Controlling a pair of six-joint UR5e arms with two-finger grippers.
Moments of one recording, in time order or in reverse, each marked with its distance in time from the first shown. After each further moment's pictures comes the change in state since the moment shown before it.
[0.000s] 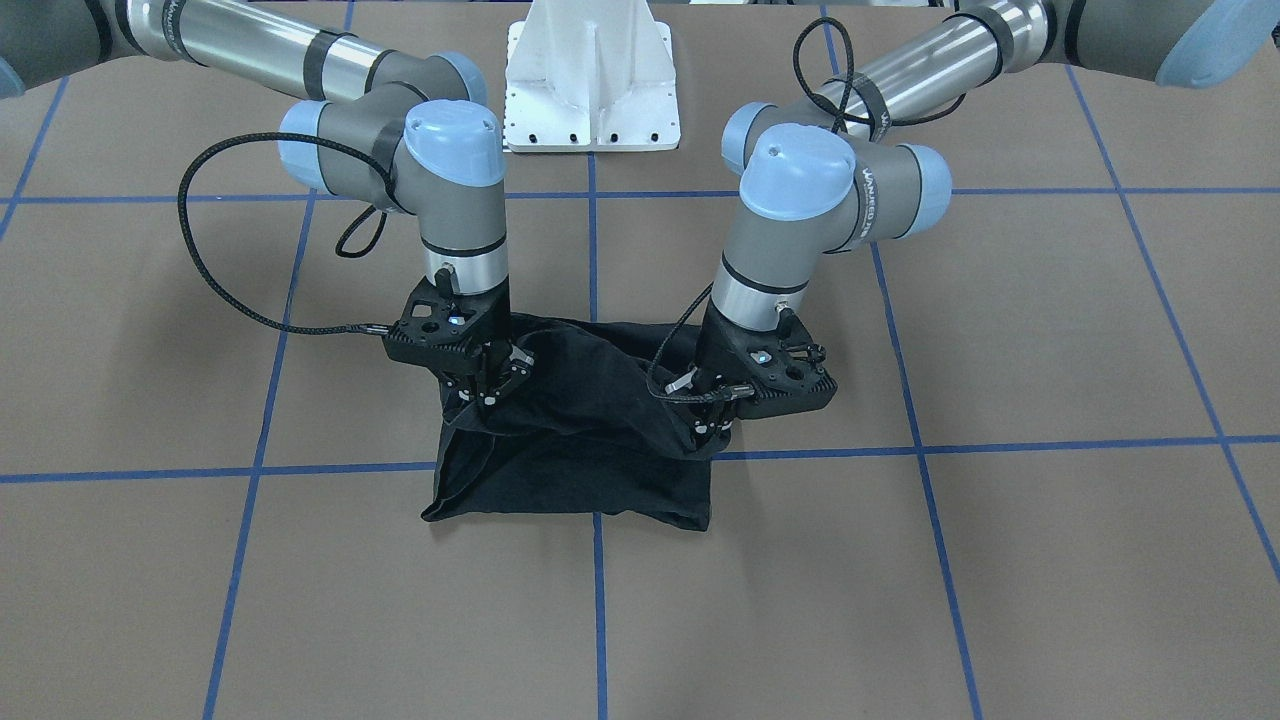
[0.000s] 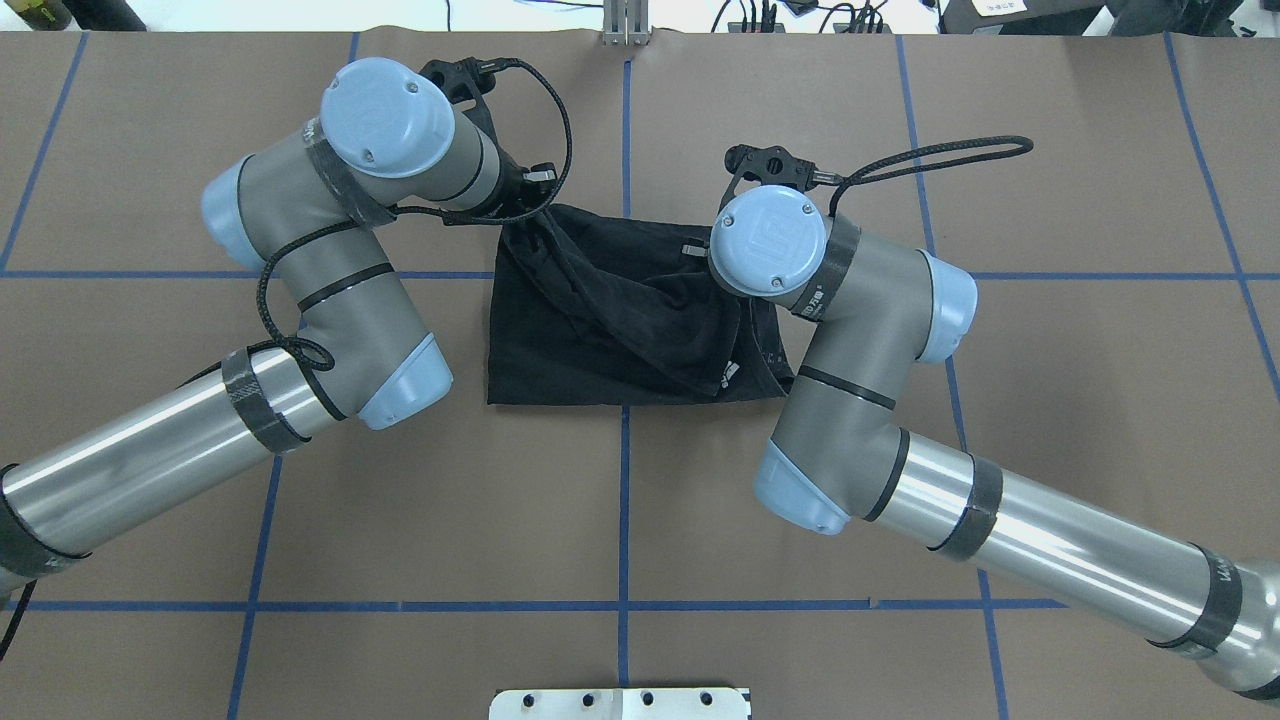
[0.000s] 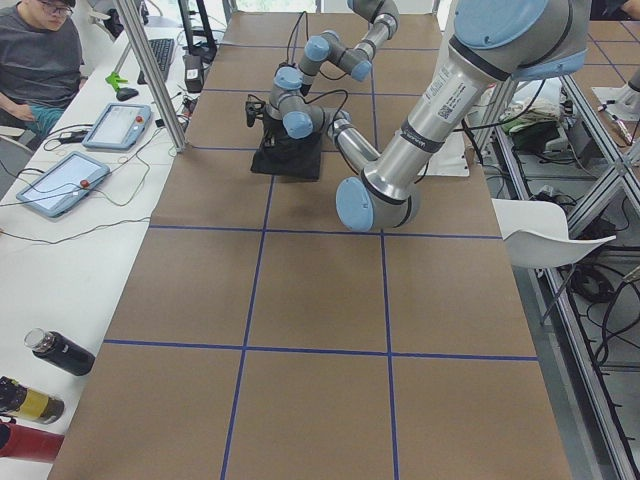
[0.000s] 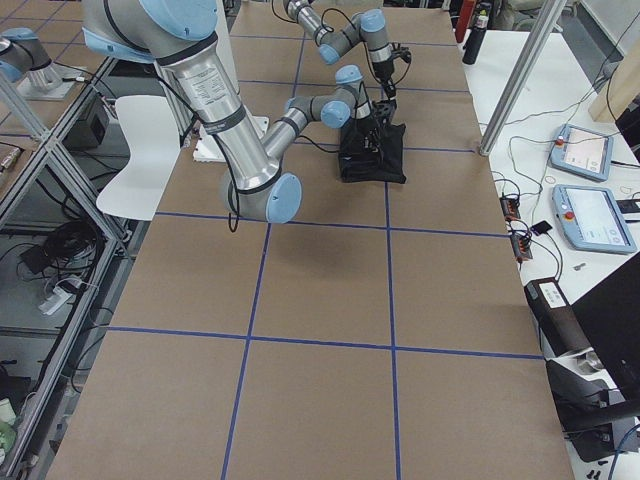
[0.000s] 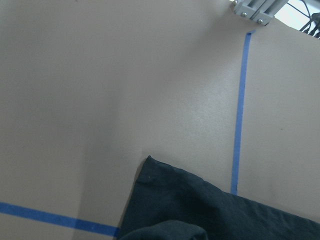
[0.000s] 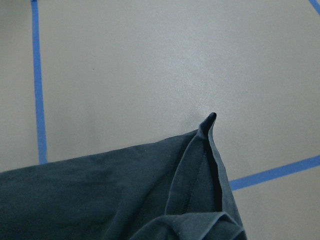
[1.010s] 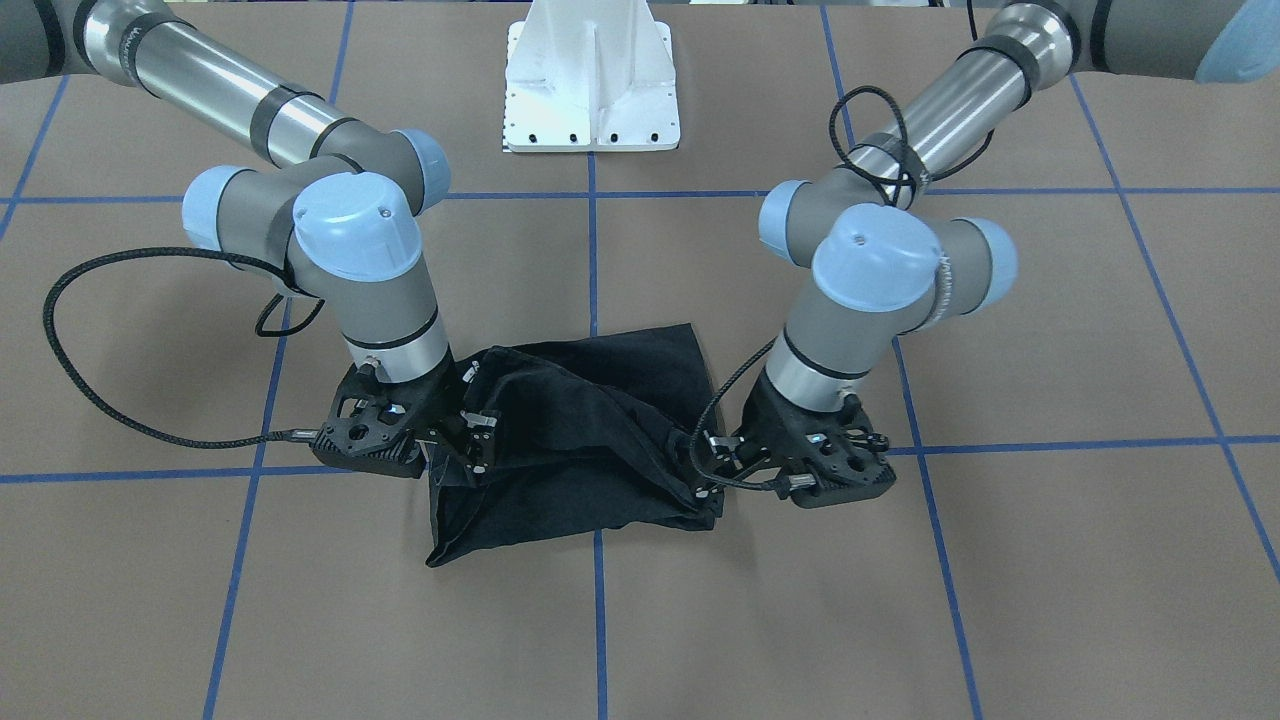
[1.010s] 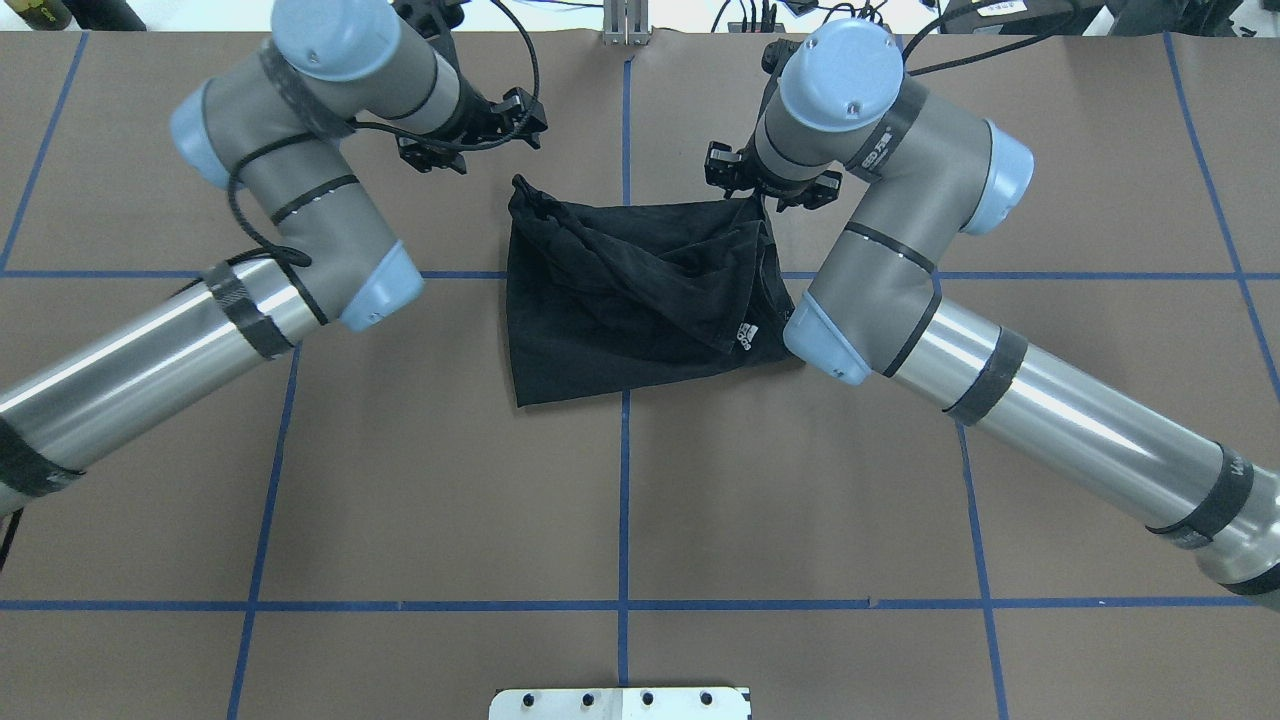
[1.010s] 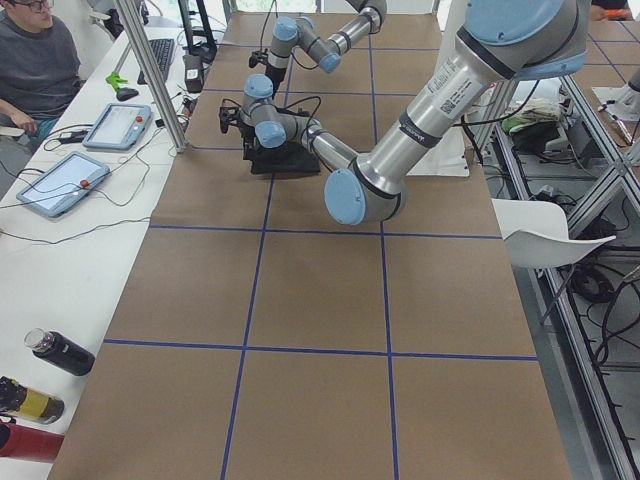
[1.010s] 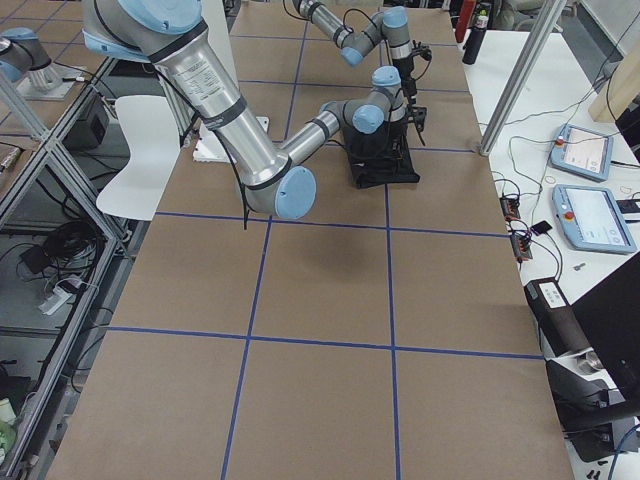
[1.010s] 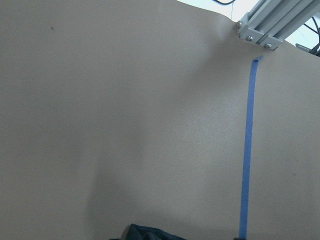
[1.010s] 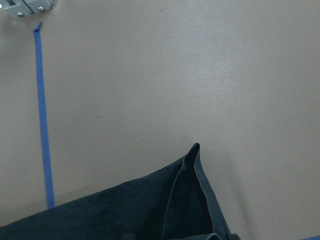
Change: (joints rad) left arm -0.140 0.016 0.091 -0.153 -0.197 0.105; right arm 0.195 0.062 -0.118 0.100 0.319 -0.144
